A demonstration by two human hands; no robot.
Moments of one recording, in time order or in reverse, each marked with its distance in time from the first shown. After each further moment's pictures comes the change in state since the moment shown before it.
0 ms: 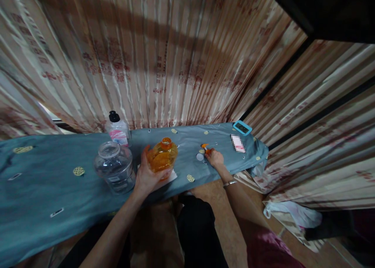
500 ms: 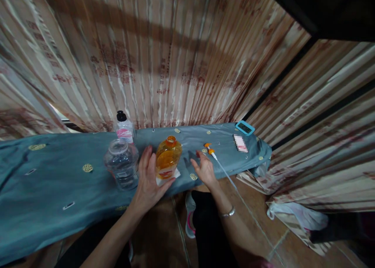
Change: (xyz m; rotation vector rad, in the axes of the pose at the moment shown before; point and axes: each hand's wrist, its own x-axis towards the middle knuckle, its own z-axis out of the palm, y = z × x) left_hand -0.031 0.011 -0.024 0.213 0.201 0.724; right_hand -0.099 -0.057 0.004 0.452 0.198 -0.374
